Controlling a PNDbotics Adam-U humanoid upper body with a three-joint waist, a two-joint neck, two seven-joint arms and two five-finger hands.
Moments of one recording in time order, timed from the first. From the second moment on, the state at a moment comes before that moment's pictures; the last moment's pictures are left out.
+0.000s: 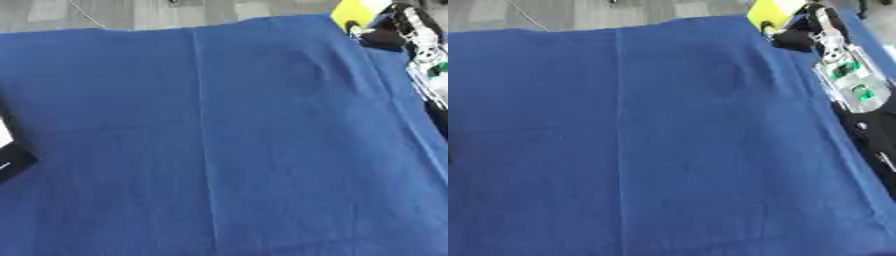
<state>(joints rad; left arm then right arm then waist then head) -0.41 0.73 -0.02 -1.70 0.10 0.25 0.30 -0.76 -0.73 0.16 -1.36 -0.11 0.34 -0.18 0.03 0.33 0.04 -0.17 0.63</state>
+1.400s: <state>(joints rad) -0.46 0.81 -0.14 -1.97 0.05 0.27 0.13 -0.69 -0.51 0.30 -1.55 -0.10 0.31 -0.07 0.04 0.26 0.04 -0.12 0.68</state>
